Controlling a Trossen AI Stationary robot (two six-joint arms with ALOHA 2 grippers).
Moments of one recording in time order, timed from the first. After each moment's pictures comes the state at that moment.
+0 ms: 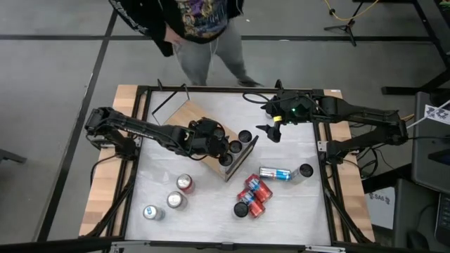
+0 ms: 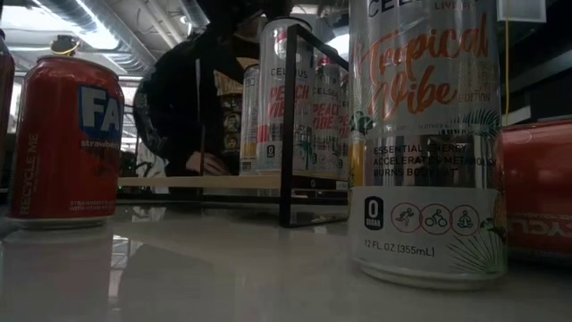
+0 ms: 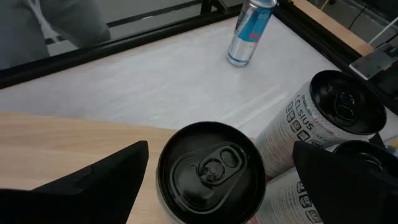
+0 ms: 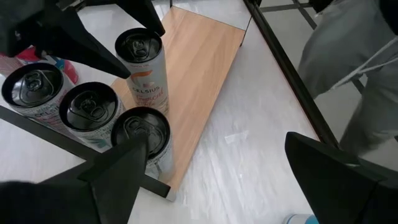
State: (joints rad) left arm -0.15 1.62 1.32 -0.62 -0.75 -0.96; right arm -0.12 1.23 1.30 -0.76 0.12 0.02
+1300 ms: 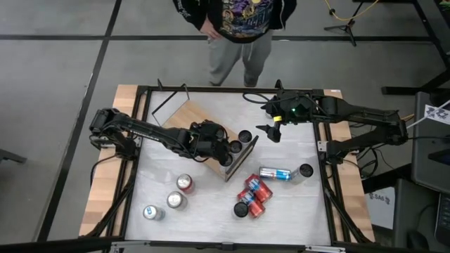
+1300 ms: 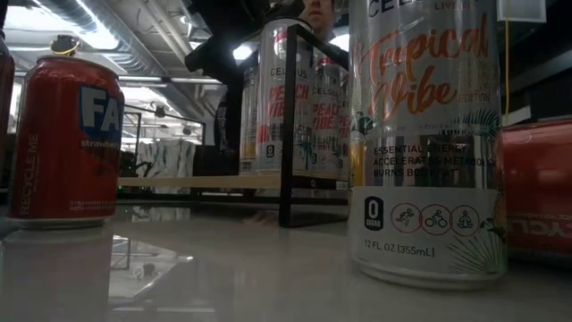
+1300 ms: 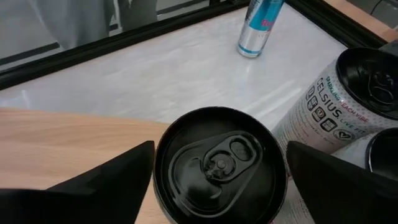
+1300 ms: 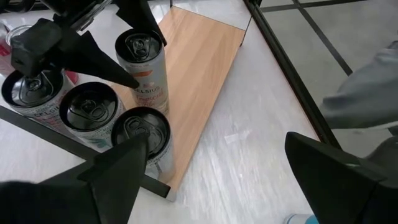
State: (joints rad) left arm -0.16 1.68 1.32 -0.65 -0.77 -0.96; right arm -0.12 1.23 1.30 -0.76 0.12 0.02
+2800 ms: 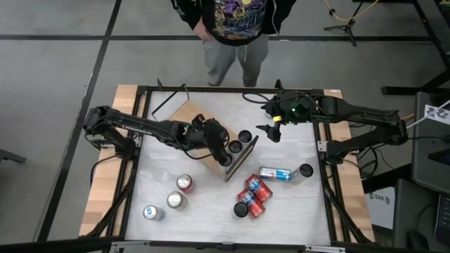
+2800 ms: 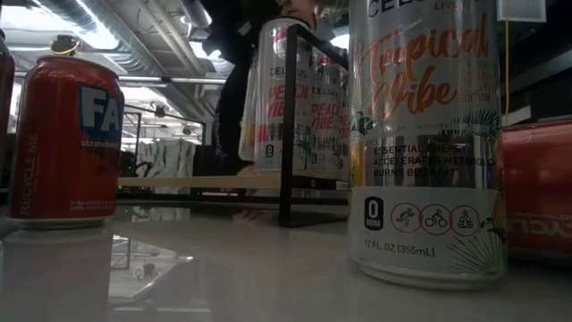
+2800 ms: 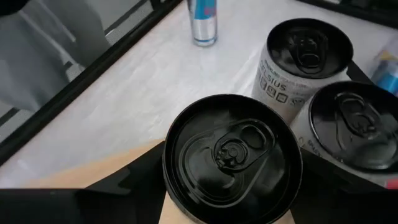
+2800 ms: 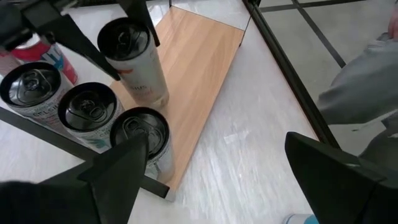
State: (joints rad) left arm -0.11 1.58 1.32 -0.59 -0.58 -0.49; right arm -0.12 1.23 1.30 -0.76 0.12 0.02
